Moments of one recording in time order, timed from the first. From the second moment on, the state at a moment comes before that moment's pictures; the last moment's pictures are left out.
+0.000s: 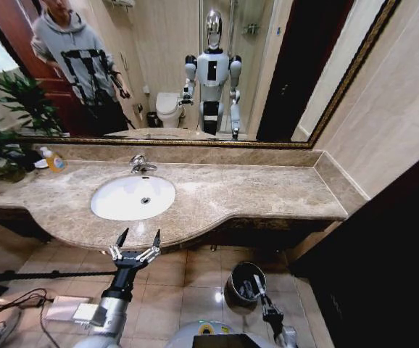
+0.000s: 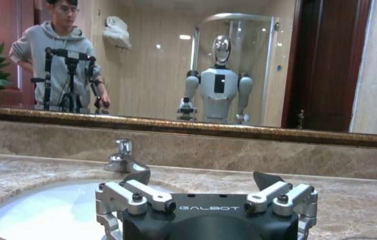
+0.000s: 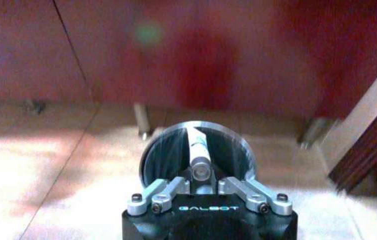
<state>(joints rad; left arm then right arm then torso) 1.93 -1.44 -0.60 -2.42 -0.21 -0.08 0.08 -1.51 1.49 0.64 1.10 0.04 0.28 -0.15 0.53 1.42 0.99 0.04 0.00</state>
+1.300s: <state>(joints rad) 1.93 -1.44 -0.60 -2.42 -0.21 -0.08 0.08 -1.13 1.53 0.63 0.63 0.03 0.23 -0.14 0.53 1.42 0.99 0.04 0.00</state>
